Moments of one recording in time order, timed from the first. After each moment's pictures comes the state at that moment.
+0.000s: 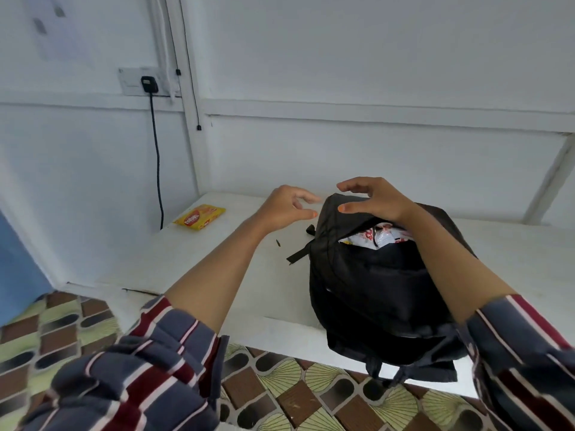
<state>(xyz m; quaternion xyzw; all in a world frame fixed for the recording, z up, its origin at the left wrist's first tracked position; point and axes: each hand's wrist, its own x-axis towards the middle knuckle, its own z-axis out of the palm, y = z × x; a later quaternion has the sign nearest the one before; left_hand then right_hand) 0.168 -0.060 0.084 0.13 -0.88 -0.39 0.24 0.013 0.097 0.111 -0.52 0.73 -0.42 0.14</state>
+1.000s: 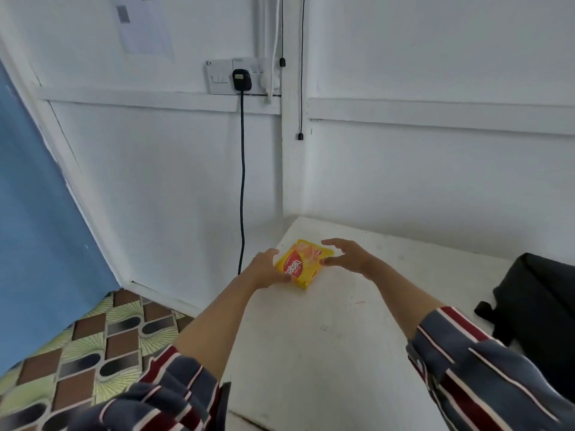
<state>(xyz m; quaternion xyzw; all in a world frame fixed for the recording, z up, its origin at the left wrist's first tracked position) 0.261 -0.410 -0.038 0.43 -0.81 -0.39 0.08 0.063 -0.312 -0.030 -0.46 0.76 -0.35 0.30</state>
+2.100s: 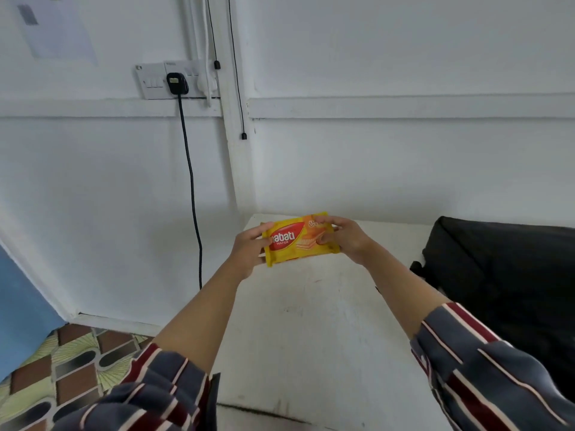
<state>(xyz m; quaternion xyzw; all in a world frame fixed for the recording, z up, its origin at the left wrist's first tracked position) 0.222 -0.365 -0.001 0.32 -0.60 -0.69 0.25 0.058 -0.231 0.009 -0.30 0.66 -0.60 0.35</state>
